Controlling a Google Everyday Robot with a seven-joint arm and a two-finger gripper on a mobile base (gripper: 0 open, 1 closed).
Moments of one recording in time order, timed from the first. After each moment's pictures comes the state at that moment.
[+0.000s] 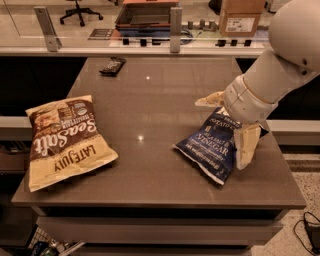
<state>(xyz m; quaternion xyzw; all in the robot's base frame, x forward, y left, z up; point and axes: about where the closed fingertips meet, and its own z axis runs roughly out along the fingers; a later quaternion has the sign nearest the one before) 0.487 -0.141 0.852 -0.83 0.52 0.05 0.19</state>
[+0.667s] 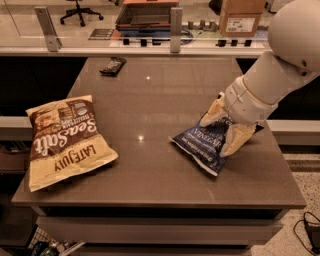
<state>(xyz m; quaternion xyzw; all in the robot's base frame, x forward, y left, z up) 0.486 -0.141 0.849 -0.83 0.52 0.05 0.18</state>
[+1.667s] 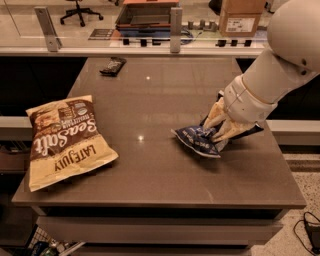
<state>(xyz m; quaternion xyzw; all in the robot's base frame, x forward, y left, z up) 0.484 -0.138 0.851 -0.83 0.52 0.05 0.18</state>
